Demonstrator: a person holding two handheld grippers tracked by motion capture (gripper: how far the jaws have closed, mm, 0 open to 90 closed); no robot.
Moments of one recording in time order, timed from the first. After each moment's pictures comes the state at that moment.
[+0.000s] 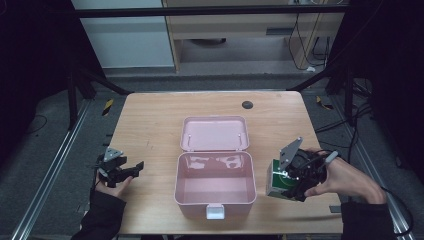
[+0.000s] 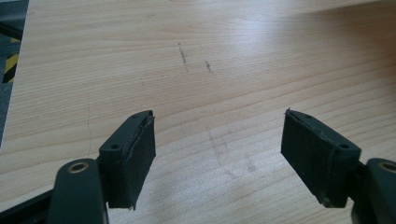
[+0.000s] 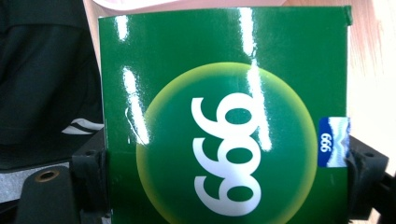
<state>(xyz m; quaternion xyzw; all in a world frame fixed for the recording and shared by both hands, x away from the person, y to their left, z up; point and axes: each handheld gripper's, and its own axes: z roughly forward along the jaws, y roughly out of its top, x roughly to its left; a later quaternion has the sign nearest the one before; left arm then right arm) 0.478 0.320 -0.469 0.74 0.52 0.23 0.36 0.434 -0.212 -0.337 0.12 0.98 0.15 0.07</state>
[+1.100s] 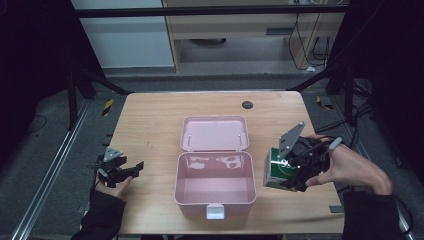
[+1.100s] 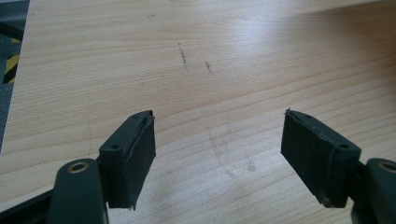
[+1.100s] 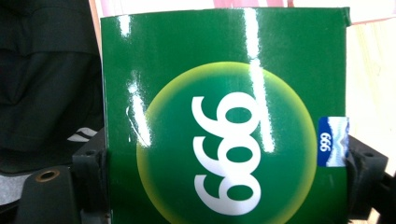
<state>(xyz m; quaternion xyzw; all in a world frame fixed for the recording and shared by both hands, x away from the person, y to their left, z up) 0.478 0.320 -0.468 0.74 0.52 0.23 0.36 0.438 -0.202 -0.291 0.11 0.98 0.16 0.08</state>
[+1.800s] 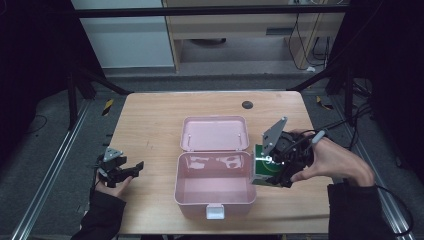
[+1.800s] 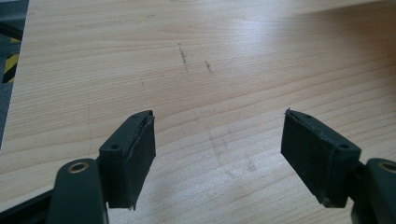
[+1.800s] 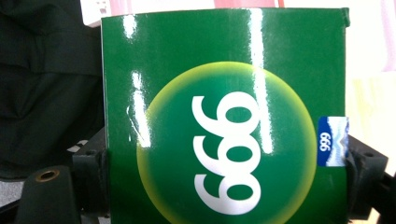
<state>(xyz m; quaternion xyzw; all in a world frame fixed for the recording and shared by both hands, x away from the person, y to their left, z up) 0.478 0.320 -0.468 0.74 0.52 0.23 0.36 0.443 -0.166 -0.279 0.07 0.98 0.17 0.08</state>
